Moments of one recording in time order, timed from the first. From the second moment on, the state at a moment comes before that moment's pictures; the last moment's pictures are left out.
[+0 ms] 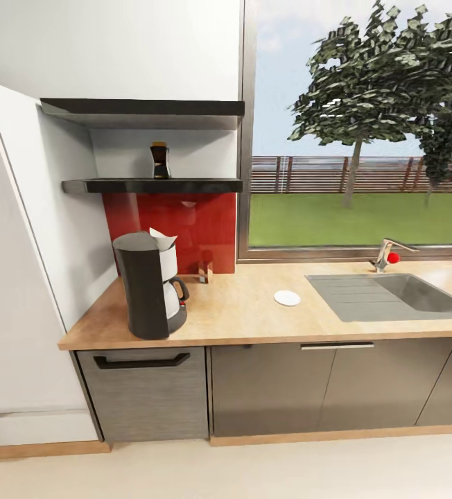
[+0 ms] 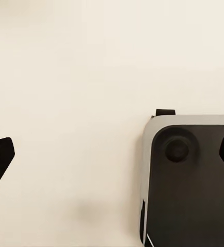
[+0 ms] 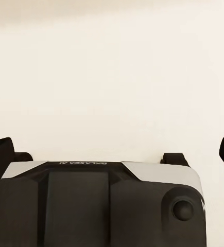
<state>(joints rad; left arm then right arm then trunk) -0.03 0.05 -0.01 -0.09 -0.01 -0.23 0.17 -0.32 0.12 0.74 -0.03 -0.80 -0.04 -0.02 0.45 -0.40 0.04</state>
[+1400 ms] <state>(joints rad) -0.03 0.06 -0.01 -0.13 -0.01 -0.23 0.18 -0.32 0.09 0.79 -0.03 -0.77 -0.04 -0.03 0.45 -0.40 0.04</state>
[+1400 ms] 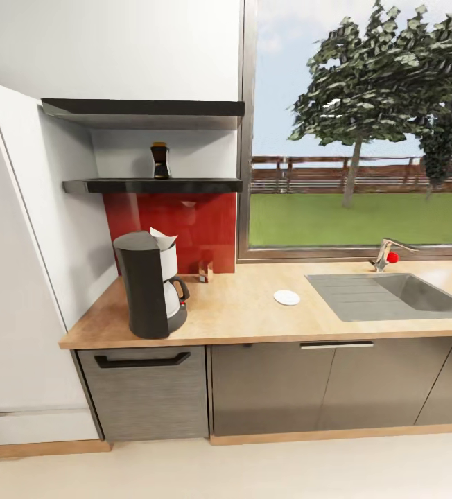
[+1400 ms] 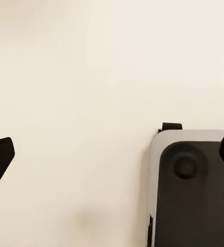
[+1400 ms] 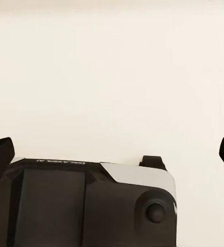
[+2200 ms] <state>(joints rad) -0.15 0.08 -0.01 -0.71 -0.01 -0.30 0.18 -0.32 0.08 0.79 -0.03 -0.77 -0.04 -0.03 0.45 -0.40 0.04</state>
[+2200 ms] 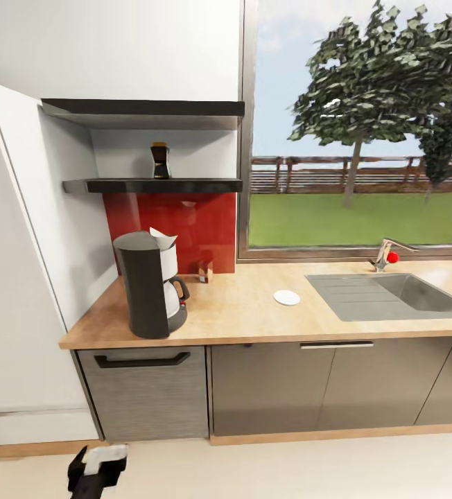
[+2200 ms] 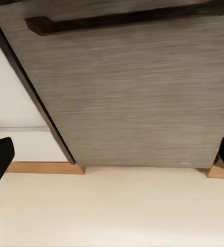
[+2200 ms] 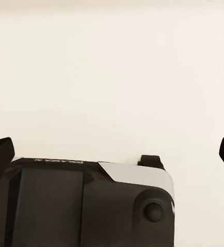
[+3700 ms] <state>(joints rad) -0.74 0.02 -0.09 -1.37 -0.01 0.09 0.17 -0.32 0.07 0.79 -0.03 -0.77 -0.04 -0.03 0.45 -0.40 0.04</state>
